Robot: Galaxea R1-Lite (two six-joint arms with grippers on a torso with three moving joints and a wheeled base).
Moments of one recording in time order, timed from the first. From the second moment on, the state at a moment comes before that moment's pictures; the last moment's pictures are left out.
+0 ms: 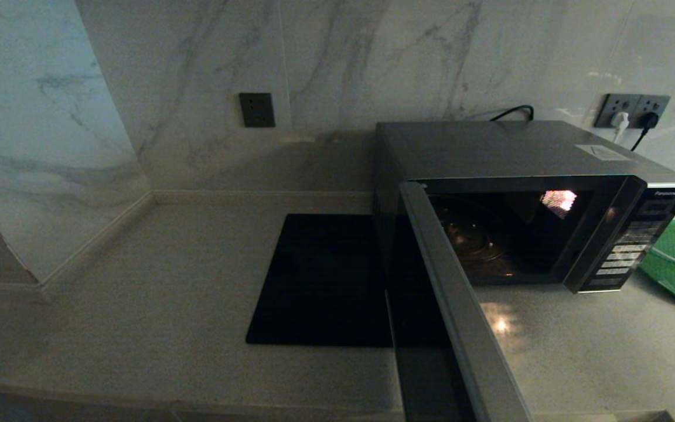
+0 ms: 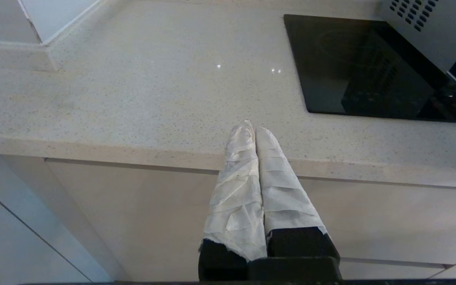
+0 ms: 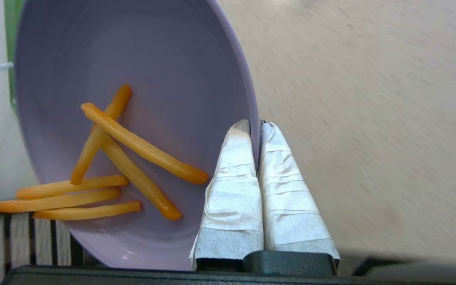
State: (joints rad) left arm 0.00 0.00 0.00 0.00 0.02 -0.07; right arm -0.67 1.57 -0.73 -0.04 -0.40 1.07
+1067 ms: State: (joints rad) left arm 0.00 0.00 0.00 0.00 0.02 -0.07; right arm -0.86 2.07 -0.88 -0.34 -0.08 0.88
